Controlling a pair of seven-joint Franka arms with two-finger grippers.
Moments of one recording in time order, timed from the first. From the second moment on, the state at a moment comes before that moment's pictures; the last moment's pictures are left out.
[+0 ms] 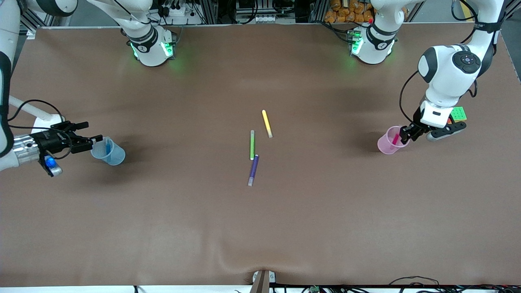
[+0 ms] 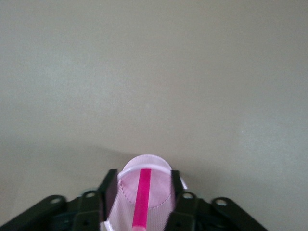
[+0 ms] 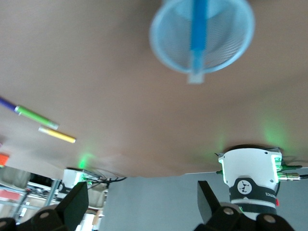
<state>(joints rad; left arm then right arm) 0.27 -0.03 -0.24 -2.57 0.07 2.81 -0.37 -0.19 0.58 -0.14 -1.39 0.45 1.16 0.20</state>
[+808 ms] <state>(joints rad) 0.26 -0.04 -0.29 -2.05 0.07 2.10 -0.37 -0.11 0.50 -0.11 -1.02 0.31 1.05 0.13</state>
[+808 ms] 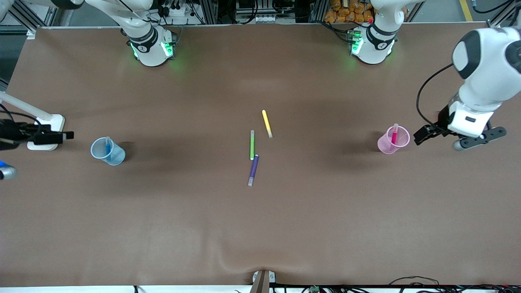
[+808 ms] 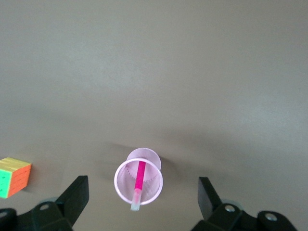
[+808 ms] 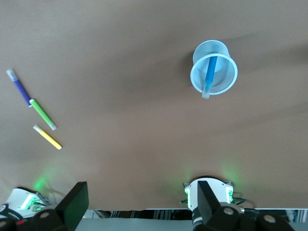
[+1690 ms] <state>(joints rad) 0.27 -0.07 -0.34 -1.60 0.04 1.56 -0.22 0.00 0.27 -0.06 -1.07 0.21 1.07 0.29</state>
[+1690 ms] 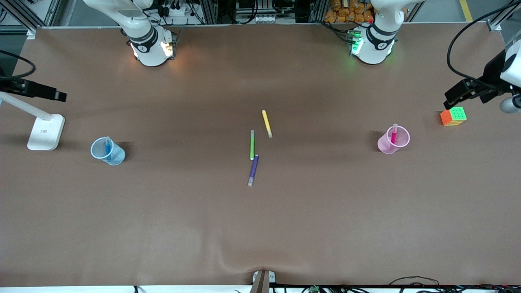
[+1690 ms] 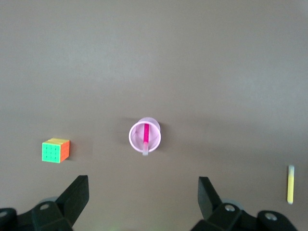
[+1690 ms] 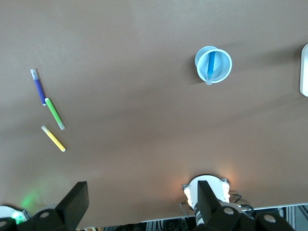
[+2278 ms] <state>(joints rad) 0.21 -0.07 -0.27 -1.55 0.04 1.51 -0.14 0.00 -0.07 -0.07 -1.56 0.17 1.35 0.24</state>
